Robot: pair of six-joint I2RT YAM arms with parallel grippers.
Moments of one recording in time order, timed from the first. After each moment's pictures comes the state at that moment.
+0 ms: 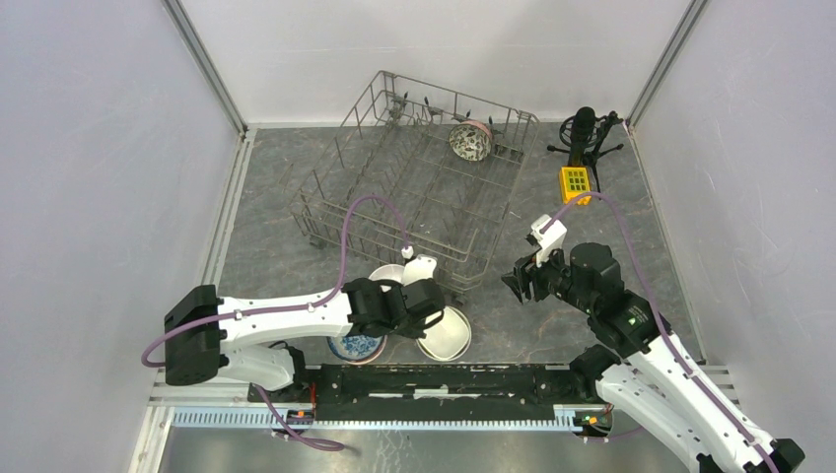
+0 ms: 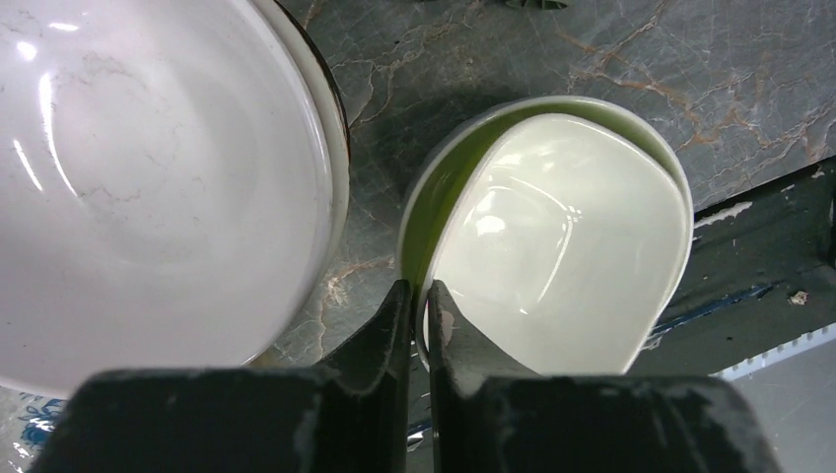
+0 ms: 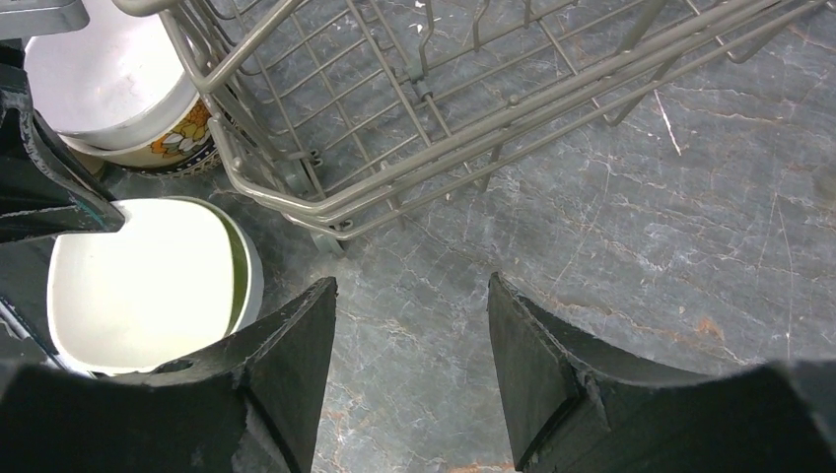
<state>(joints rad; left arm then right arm) -1.26 1.32 0.88 -0.66 -0.33 -0.87 0.57 0.58 0.61 -0.47 -0.15 -0.01</state>
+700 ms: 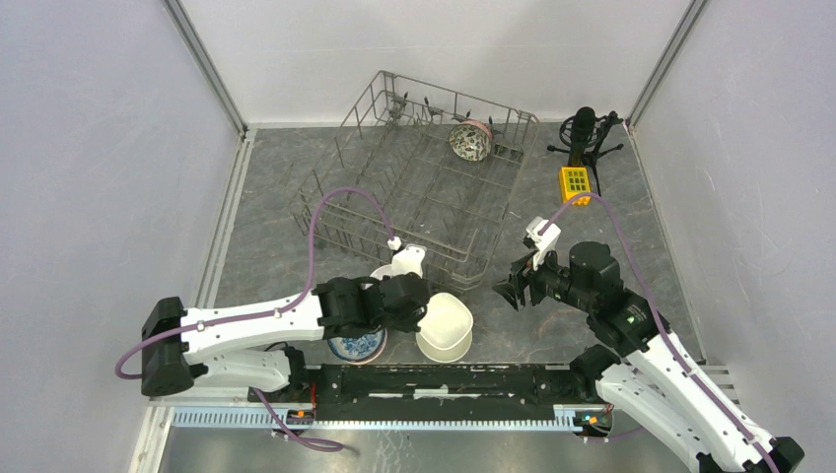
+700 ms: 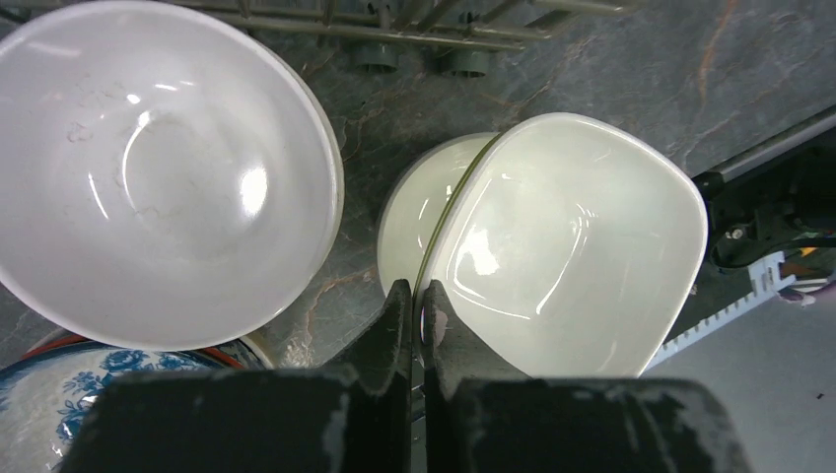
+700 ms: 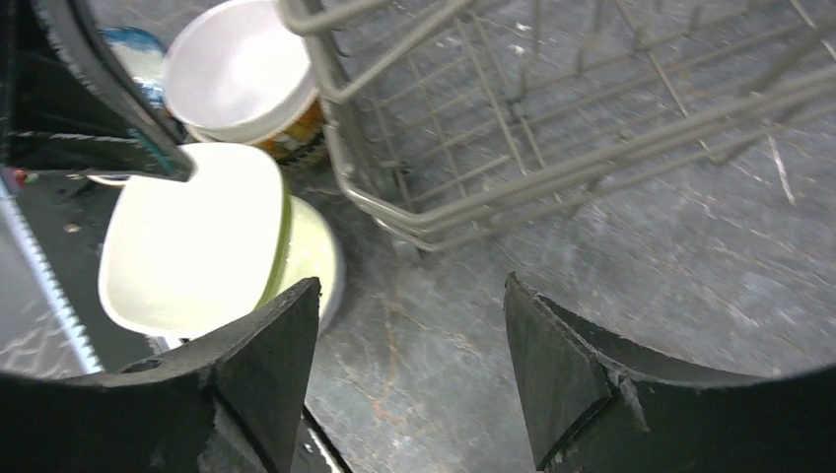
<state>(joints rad) -1.26 1.16 0.88 -0.65 -0.37 -0.85 0.57 0.59 0.62 -0.45 -0.30 0.01</state>
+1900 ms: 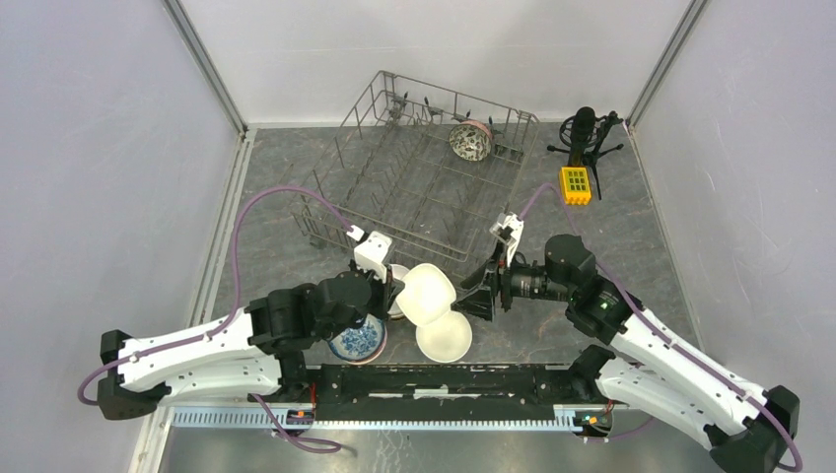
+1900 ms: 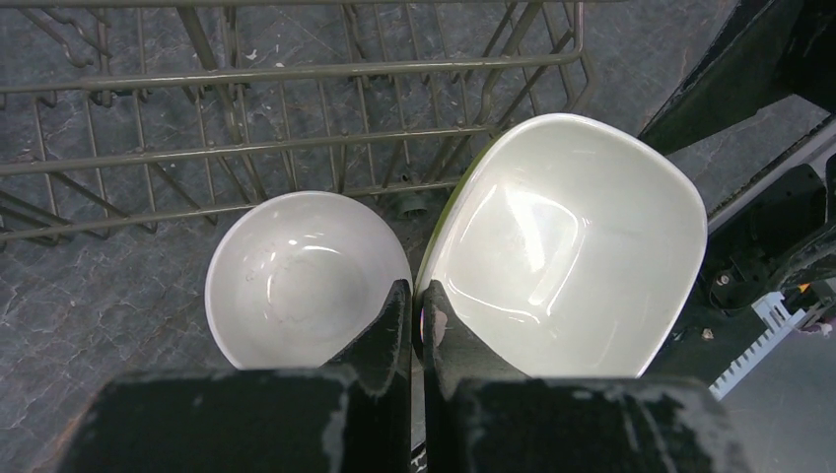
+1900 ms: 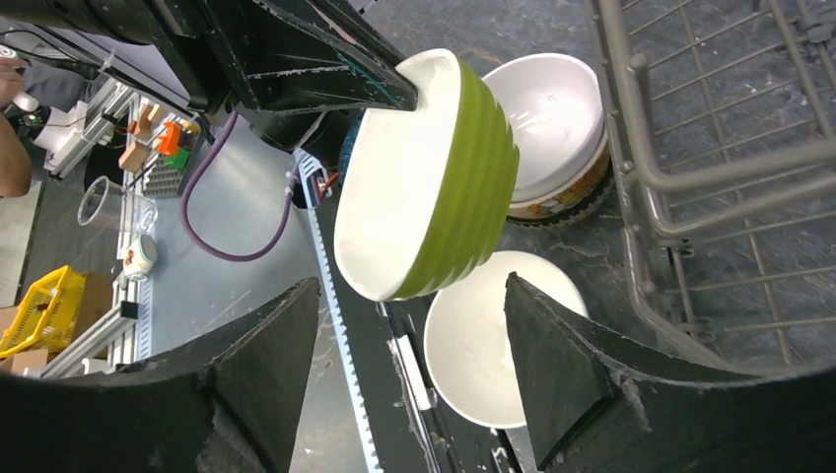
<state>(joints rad) -1.26 0.80 0.79 -0.50 -0.52 -0.49 0.73 0.75 0.63 -0.15 -0.60 0.40</state>
